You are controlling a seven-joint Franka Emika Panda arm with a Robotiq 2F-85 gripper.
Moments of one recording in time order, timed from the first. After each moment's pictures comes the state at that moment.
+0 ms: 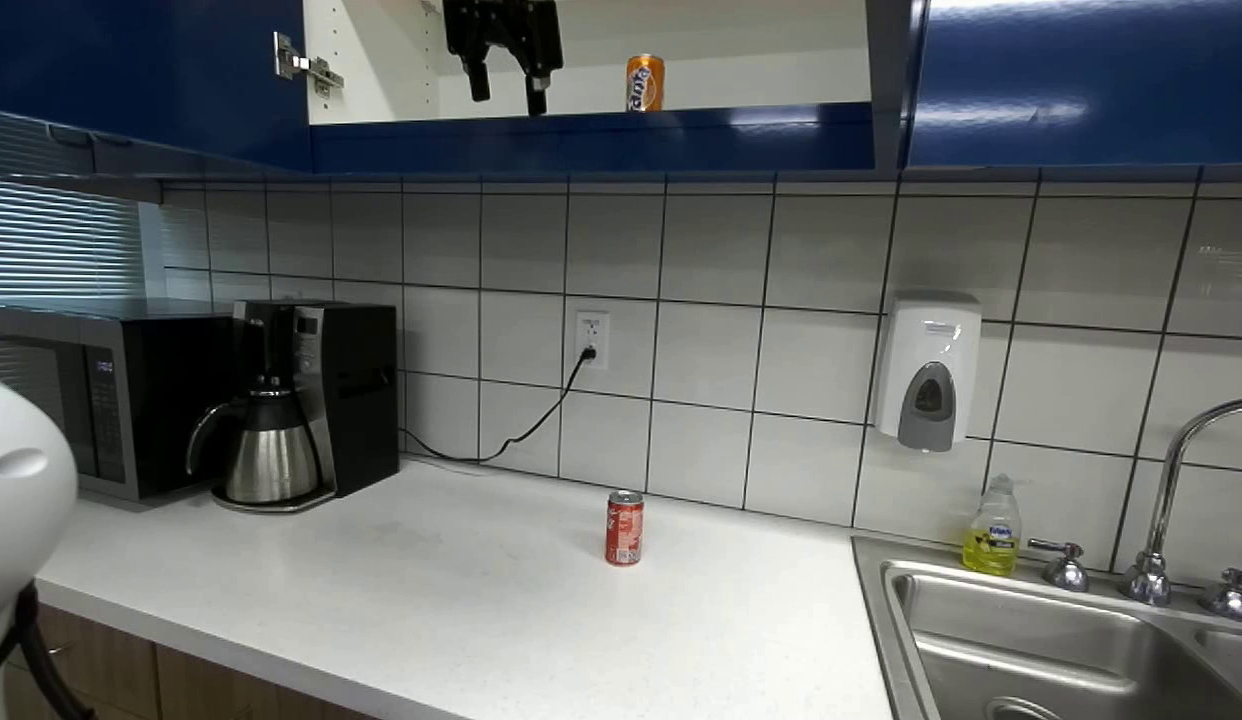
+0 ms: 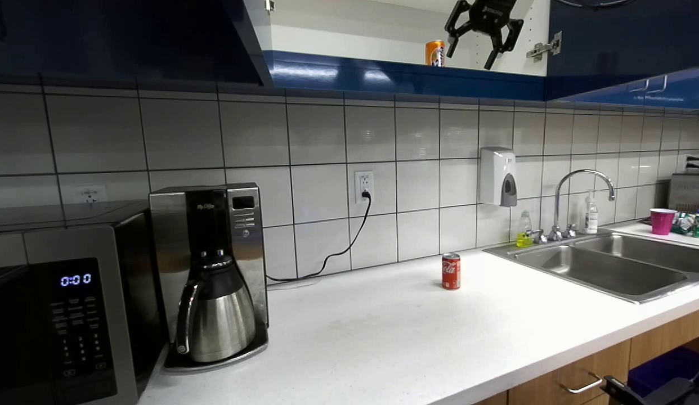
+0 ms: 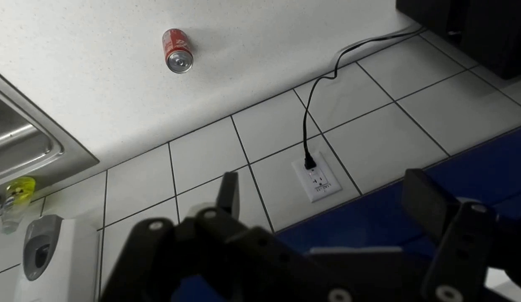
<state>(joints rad) -0.06 -0.51 -0.09 -1.92 0.13 1.92 0.16</state>
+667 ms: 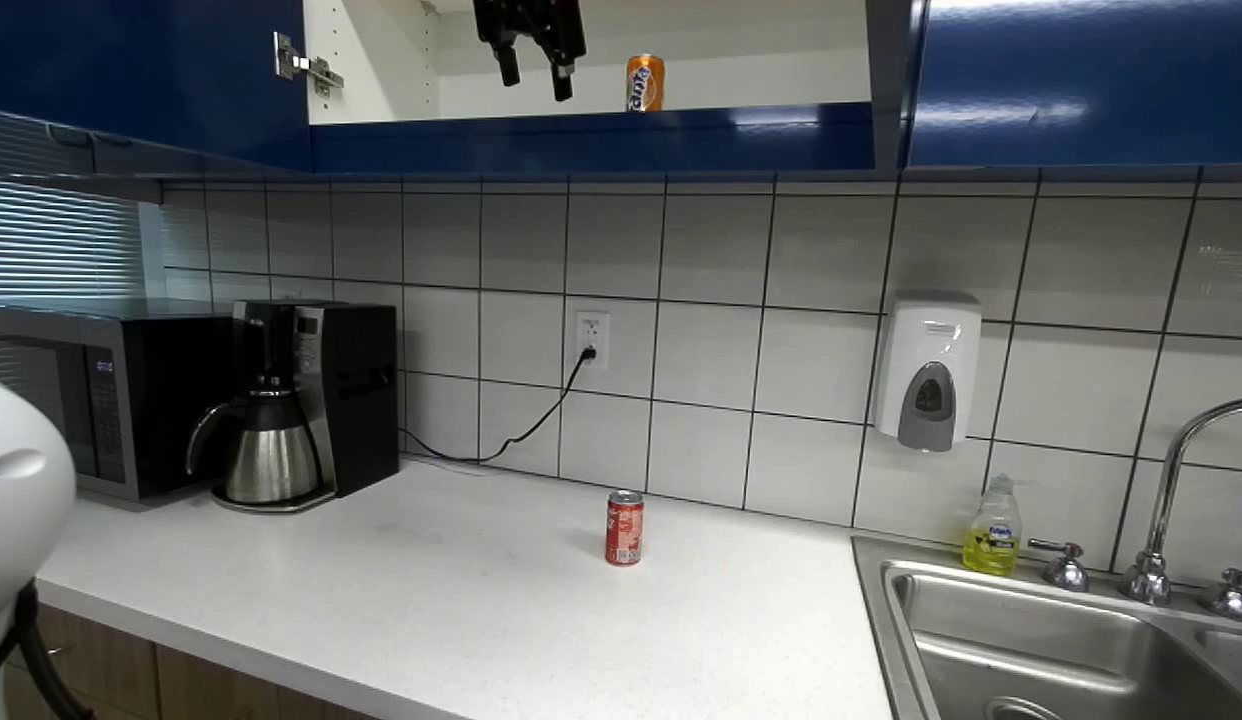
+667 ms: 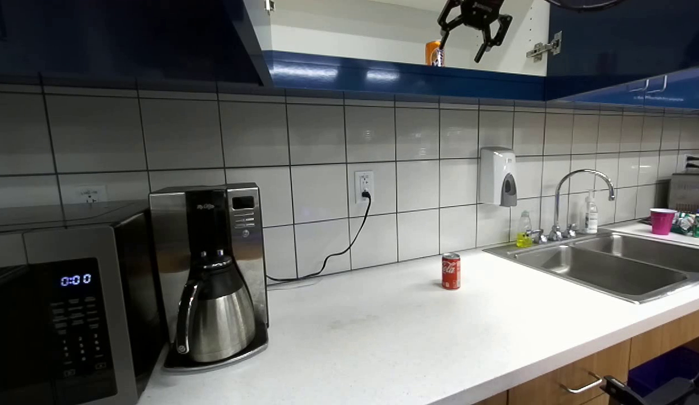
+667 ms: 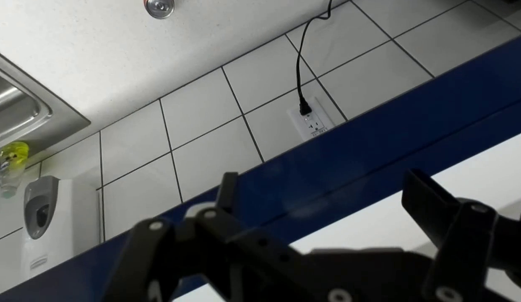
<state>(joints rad) -0.06 -0.44 -0.09 -1.84 0.13 2.04 0.22</state>
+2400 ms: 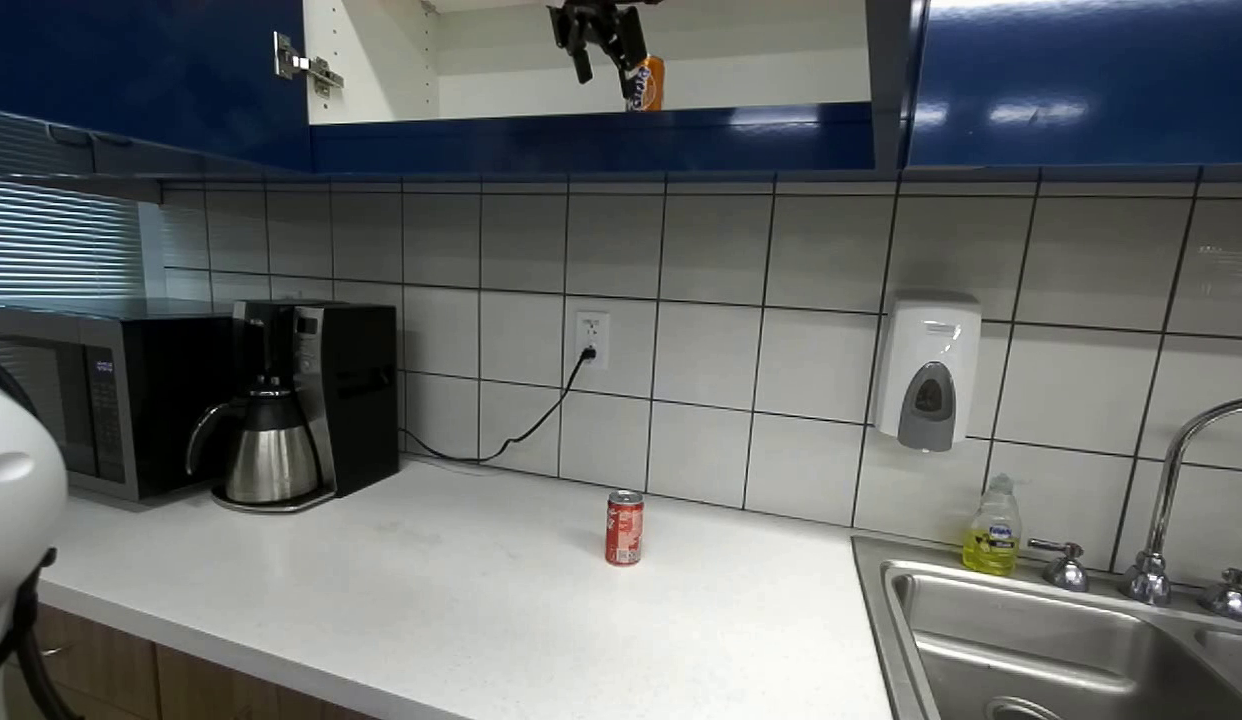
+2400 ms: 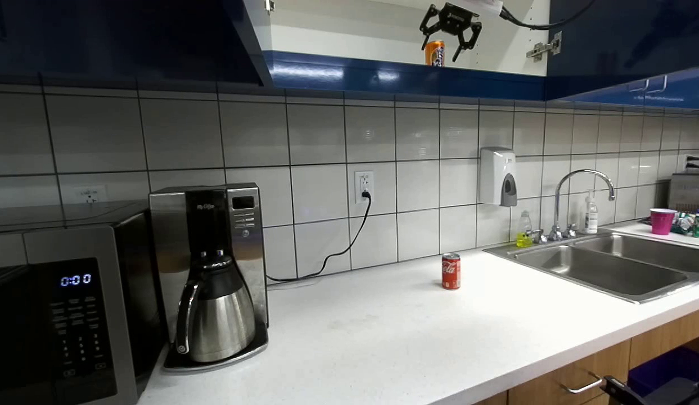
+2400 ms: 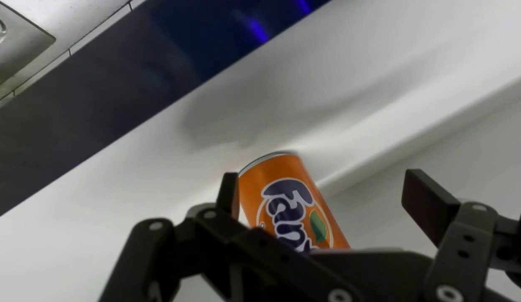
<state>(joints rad) -0.09 -0.11 -0.09 -1.50 0.10 2.22 0.31</state>
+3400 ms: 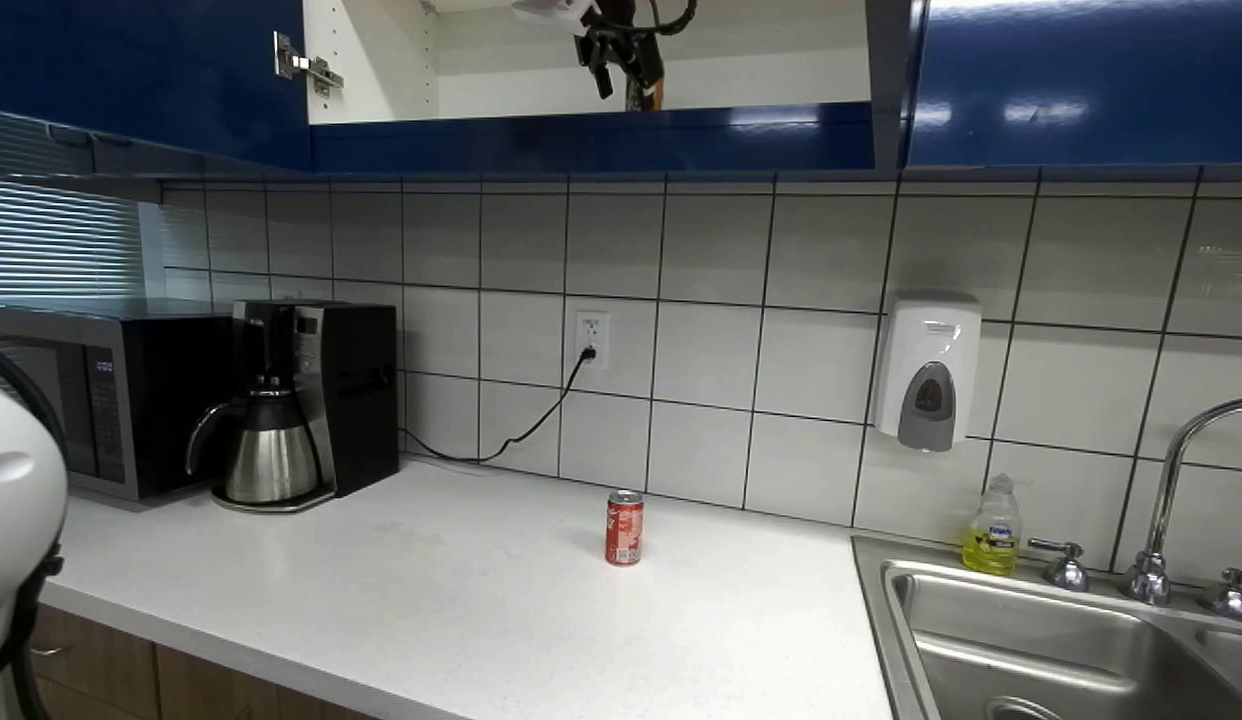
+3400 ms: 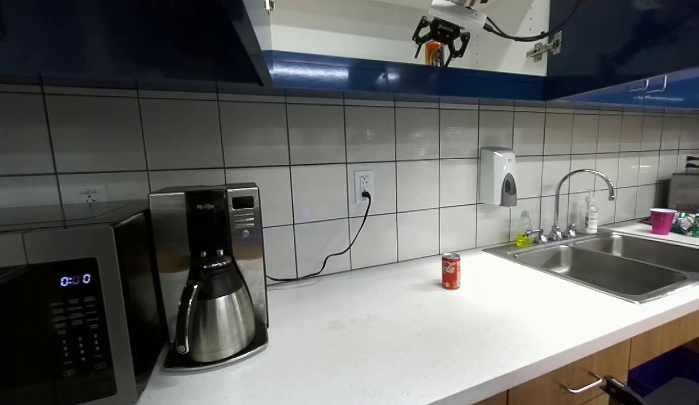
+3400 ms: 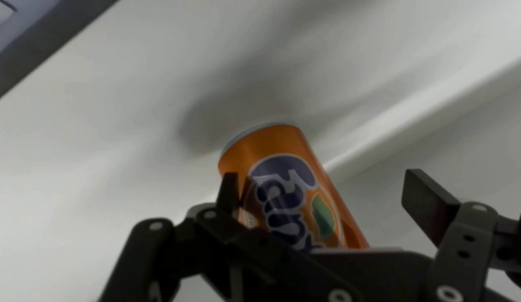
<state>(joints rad) -0.09 0.06 -0.11 -1.32 0.10 2.22 0.35</state>
